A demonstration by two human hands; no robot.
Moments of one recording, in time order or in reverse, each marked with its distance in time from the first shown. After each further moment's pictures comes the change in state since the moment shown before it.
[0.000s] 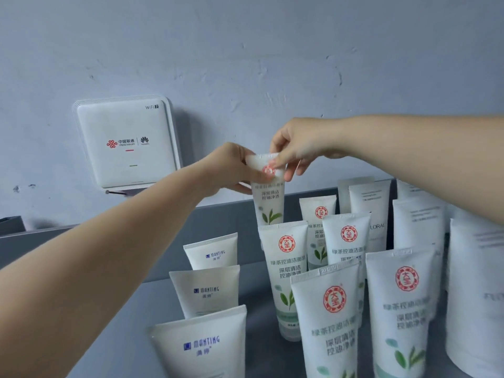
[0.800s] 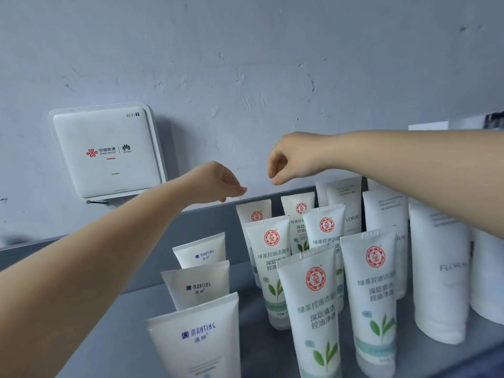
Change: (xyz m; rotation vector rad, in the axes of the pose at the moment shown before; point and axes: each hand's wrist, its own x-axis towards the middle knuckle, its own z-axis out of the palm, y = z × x) left_hand -0.018 -0.004 -0.001 0.526 -0.005 -0.016; right_hand -0.034 0.003 0.008 -0.515 0.090 -0.032
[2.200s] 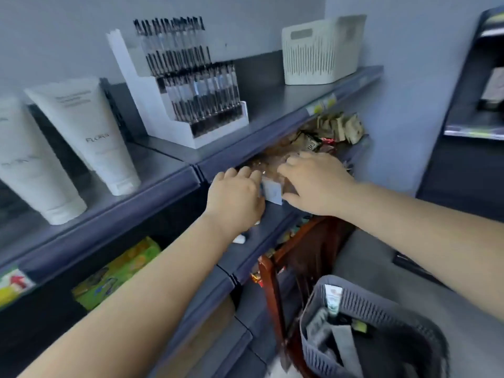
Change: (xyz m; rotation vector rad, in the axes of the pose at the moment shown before) left_hand -0.171 0.395 0.351 0.352 -0.008 0.724; right_hand -0.515 0.215 0.070 -0.460 -0.026 0.559
